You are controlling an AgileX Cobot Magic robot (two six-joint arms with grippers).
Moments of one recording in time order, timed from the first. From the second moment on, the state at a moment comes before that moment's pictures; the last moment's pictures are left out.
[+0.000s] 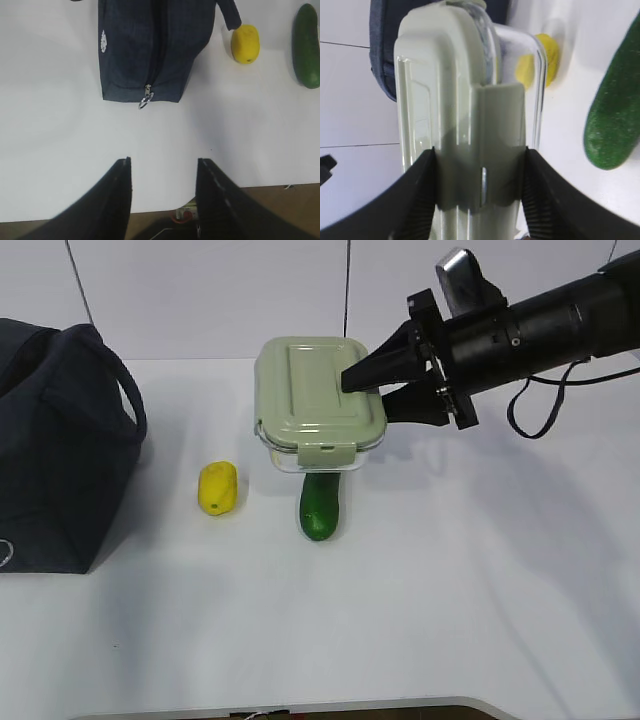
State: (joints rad) left arm 0.06 0.73 -0.88 -0.22 1.11 0.03; right arm 0.11 1.95 -1.41 1.27 1.17 -0.67
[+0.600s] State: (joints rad) left arm 0.06 1.31 -1.32 -0.14 1.17 0.06; right arm 0.20 1.95 -1.41 1.33 1.17 -0.67
